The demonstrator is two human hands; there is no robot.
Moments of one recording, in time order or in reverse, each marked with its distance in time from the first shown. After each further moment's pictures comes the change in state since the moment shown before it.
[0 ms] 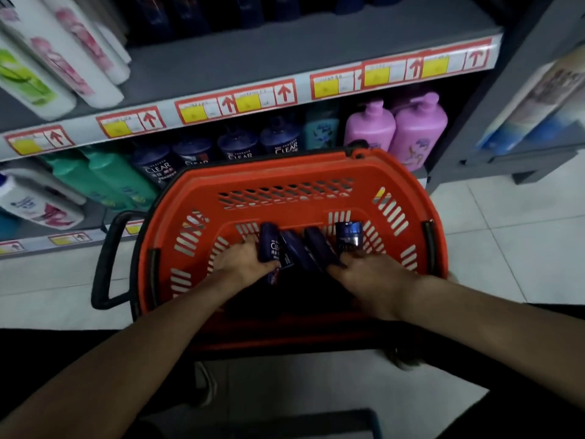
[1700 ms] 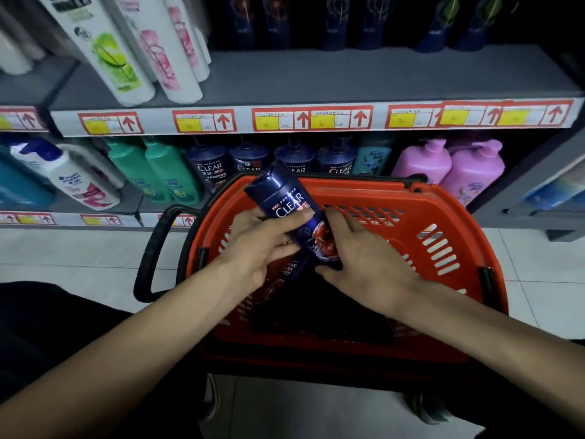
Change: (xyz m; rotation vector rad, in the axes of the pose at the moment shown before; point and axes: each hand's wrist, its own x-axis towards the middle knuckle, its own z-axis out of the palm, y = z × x) left_hand -0.078 0.000 -0.115 -1.636 0.051 -0.014; right_hand 0.057 -0.059 -0.080 0.394 0.456 0.084
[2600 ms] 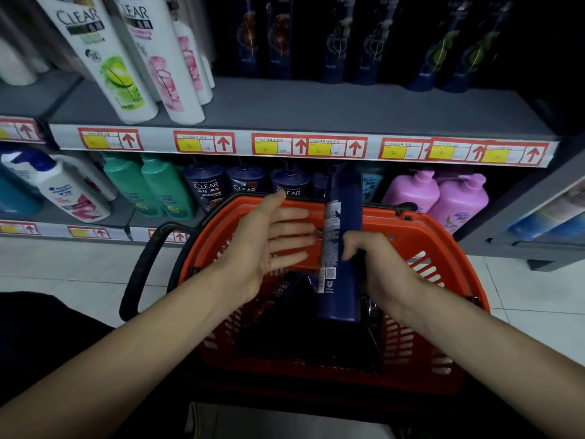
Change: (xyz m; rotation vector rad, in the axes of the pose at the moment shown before) left_hand 0.003 0.030 0.008 -0.006 -0.093 -0.084; right_hand 0.021 0.010 -0.015 1.415 -0.077 0.554
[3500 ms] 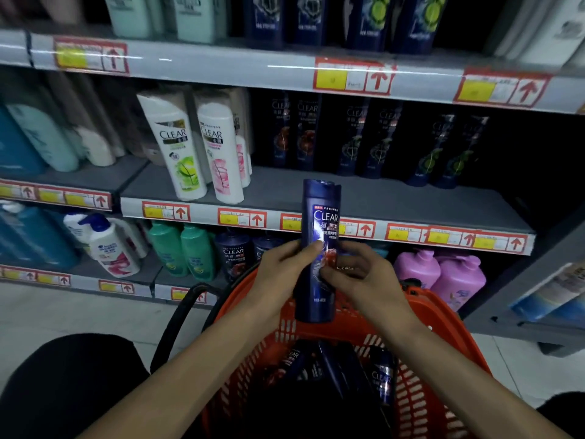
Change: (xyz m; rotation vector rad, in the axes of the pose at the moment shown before) left_hand -0.014 0.040 0.001 -0.016 0.008 0.368; right_hand -0.007 -0.057 0.047 -0.441 0.182 -0.597
